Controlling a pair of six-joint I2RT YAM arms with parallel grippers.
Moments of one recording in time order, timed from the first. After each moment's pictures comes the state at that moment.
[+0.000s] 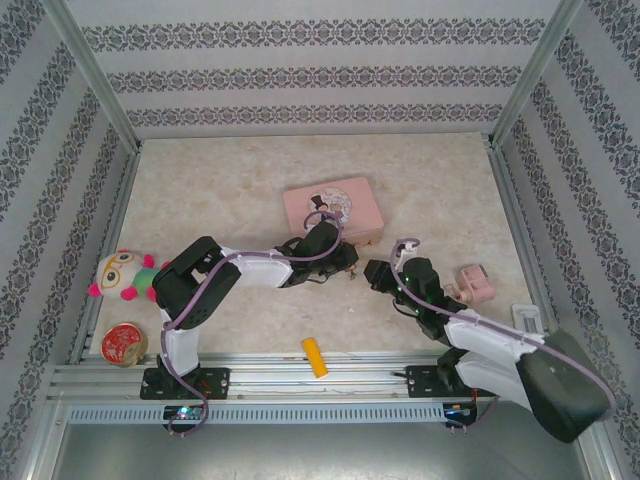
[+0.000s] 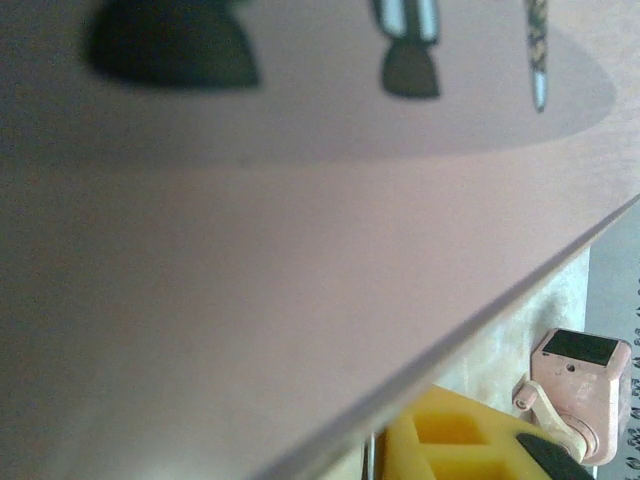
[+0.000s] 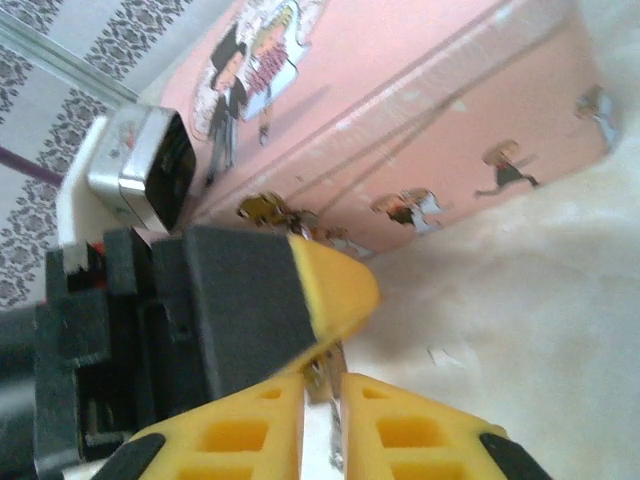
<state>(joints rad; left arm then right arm) -0.81 1.92 1.04 0.19 0.09 -1.14 0.55 1.00 0.18 0.37 -0.08 0.83</state>
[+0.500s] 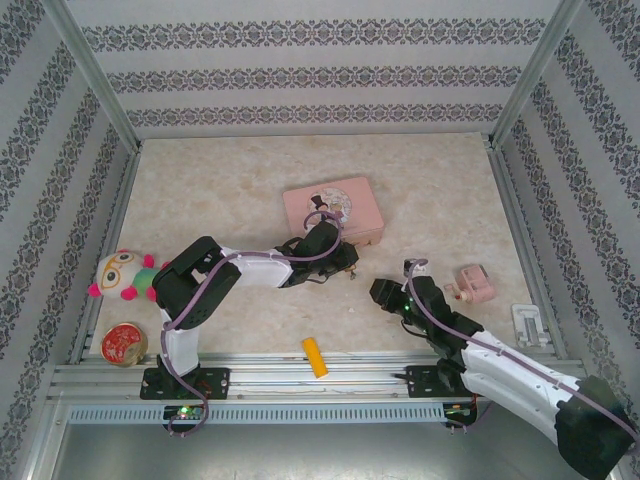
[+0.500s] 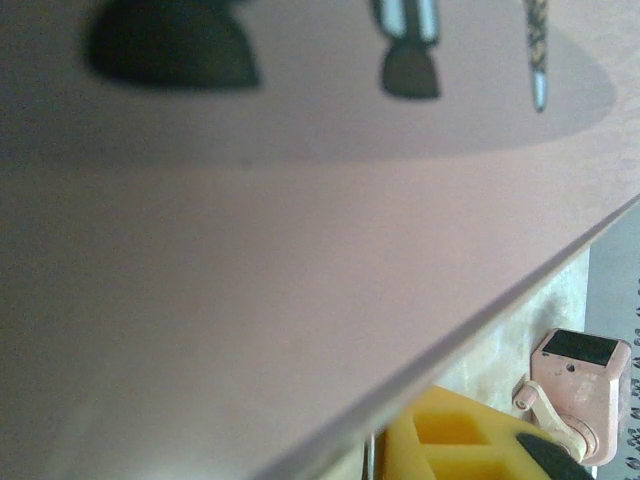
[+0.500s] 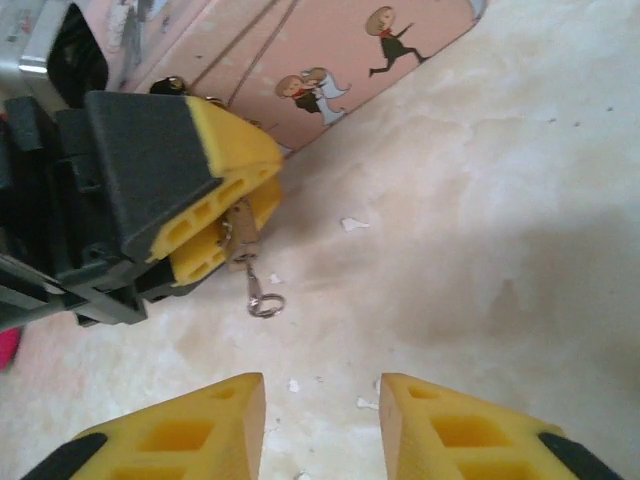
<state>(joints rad) -0.81 1.92 1.04 0.19 0.09 -1.14 0.65 0.71 0.12 0.02 0.04 0.91</state>
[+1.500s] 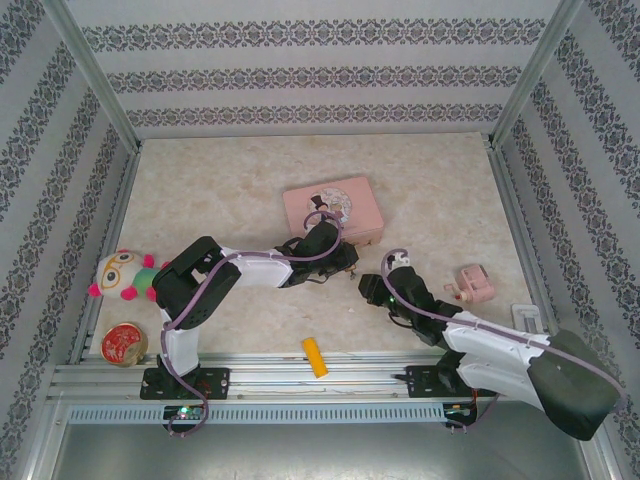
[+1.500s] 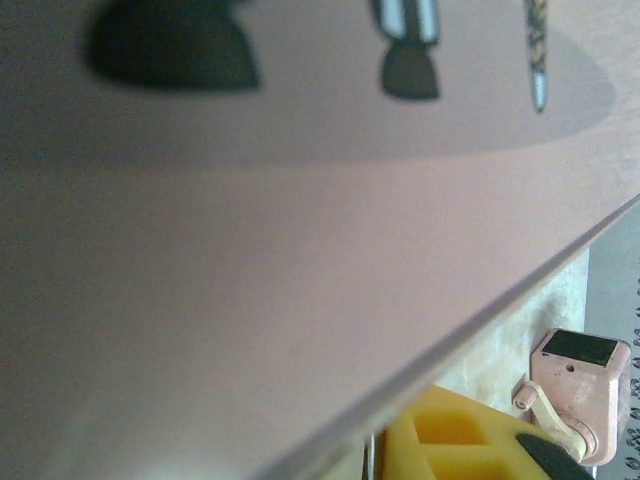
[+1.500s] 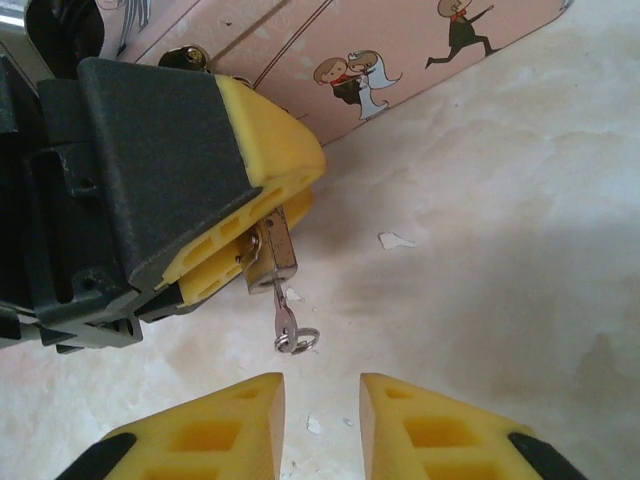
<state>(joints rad) -0.81 1.92 1.04 0.19 0.09 -1.15 0.71 1.03 0.22 0.21 0.06 0.86</state>
